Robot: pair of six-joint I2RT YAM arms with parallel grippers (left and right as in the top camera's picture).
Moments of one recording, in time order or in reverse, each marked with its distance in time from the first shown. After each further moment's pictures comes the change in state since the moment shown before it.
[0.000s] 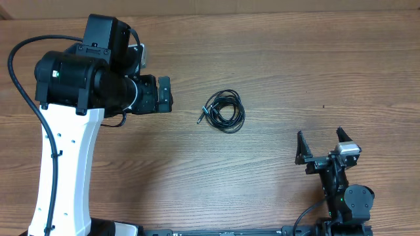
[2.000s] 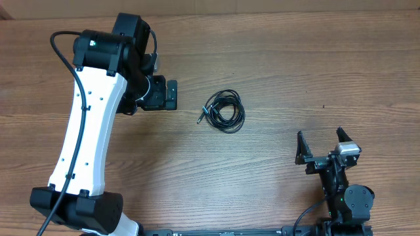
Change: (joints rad) left arm 0.000 0.162 -0.081 0.000 -0.033 0.049; right arm 0.000 0.000 0.000 -0.001 0.000 0.001
